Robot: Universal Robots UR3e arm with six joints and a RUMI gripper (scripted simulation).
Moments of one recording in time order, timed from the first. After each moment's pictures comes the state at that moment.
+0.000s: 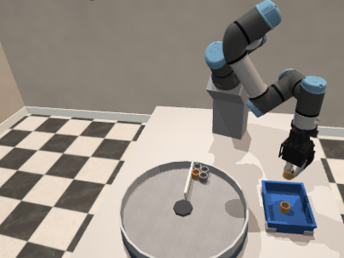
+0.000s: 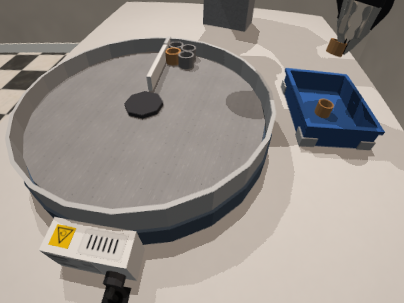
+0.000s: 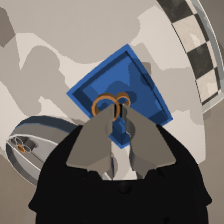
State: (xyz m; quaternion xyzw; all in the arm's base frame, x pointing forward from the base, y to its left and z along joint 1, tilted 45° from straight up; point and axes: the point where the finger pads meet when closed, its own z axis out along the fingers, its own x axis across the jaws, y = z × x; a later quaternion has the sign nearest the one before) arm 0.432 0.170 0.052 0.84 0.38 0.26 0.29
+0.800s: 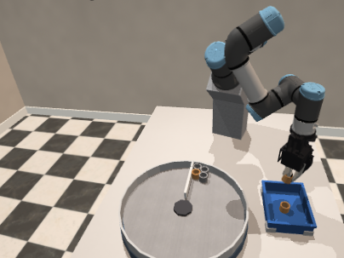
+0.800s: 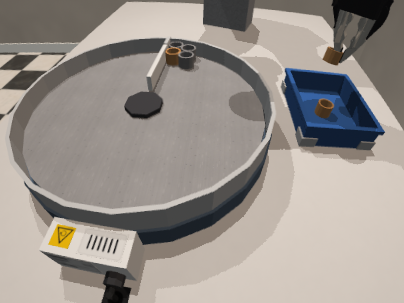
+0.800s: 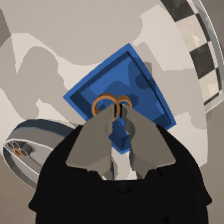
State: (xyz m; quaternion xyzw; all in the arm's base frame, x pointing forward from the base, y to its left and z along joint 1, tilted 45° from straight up) arm 0.443 0.165 0.039 0.84 0.38 0.26 0.29
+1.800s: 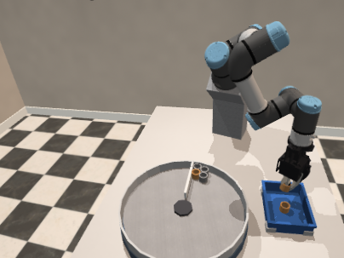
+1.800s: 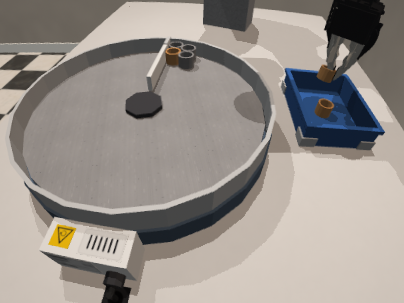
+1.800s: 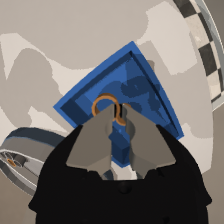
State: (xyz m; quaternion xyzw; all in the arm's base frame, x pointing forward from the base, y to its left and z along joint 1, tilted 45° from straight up) arm 0.470 0.154 0.011 0.84 0.38 0.26 0.29
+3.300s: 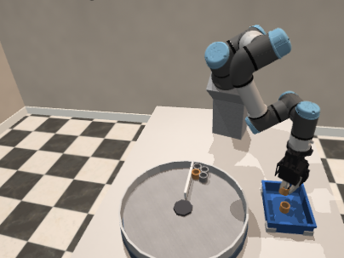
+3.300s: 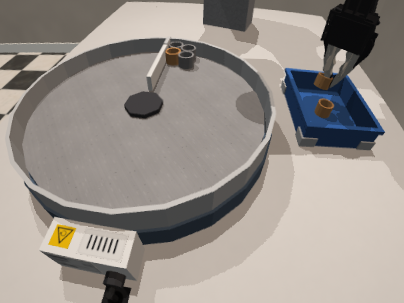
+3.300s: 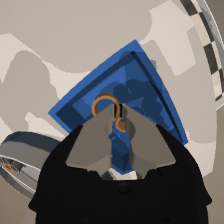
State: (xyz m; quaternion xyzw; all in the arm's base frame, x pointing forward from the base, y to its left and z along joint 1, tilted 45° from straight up) arm 0.482 0.148 -0.002 0.84 0.38 0.26 0.29
